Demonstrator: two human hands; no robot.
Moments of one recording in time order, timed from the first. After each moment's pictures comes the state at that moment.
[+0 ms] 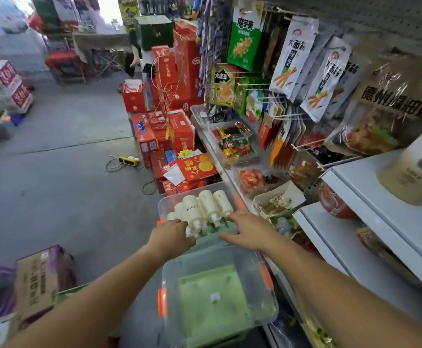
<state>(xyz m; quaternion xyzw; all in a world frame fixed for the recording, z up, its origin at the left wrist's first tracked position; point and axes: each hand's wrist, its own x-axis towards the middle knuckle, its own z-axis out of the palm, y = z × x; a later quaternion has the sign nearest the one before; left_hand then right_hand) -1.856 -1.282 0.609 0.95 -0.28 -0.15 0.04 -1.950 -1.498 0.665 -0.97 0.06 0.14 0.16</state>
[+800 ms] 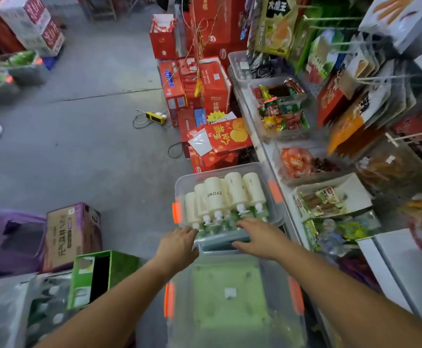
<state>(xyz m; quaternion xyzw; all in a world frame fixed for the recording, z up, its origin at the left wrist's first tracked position) -1.798 -1.291 0.474 0.94 -0.25 -0.22 0.04 -1.836 -1.539 0.523 -0.95 -0.03 0.27 0.17</state>
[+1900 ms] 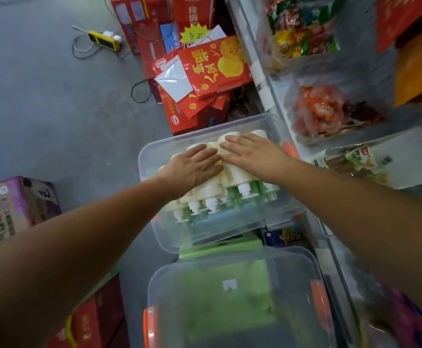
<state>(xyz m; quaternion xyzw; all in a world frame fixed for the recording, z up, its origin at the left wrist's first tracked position) -1.591 -1.371 0.316 0.77 -0.61 -0.04 -0.18 -1.640 -1.598 0.366 -0.93 -0.28 0.21 -0.14</state>
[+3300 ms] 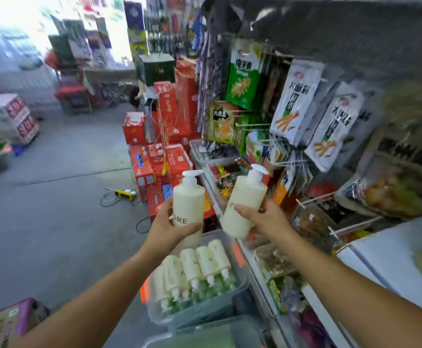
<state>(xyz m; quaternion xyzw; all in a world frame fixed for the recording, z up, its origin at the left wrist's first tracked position) -1.728 -1.377 0.670 0.75 -0.14 -0.12 0.64 -1.812 -1.618 0.714 -0.75 0.18 -0.09 0.63</state>
